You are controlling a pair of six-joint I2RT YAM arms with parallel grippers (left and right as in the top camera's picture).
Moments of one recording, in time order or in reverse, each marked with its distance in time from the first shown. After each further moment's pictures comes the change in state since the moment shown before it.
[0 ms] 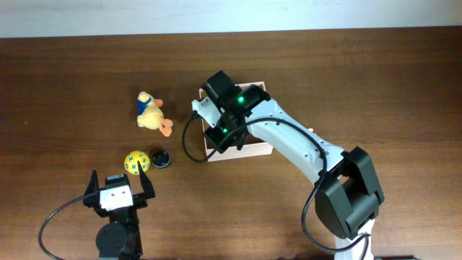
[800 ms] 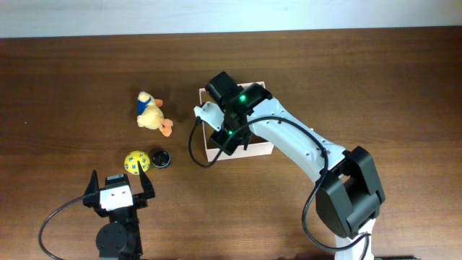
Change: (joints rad) left arm 0.000 0.000 0.000 0.000 0.000 0.000; right arm -0.017 0.000 0.001 -0.068 0.032 -0.147
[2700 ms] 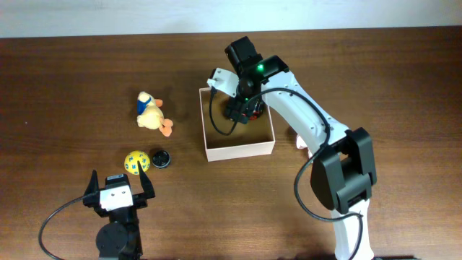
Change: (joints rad) left arm 0.000 0.000 0.000 0.000 0.000 0.000; right arm -0.154 0.148 0.239 0.078 0.187 -0.408
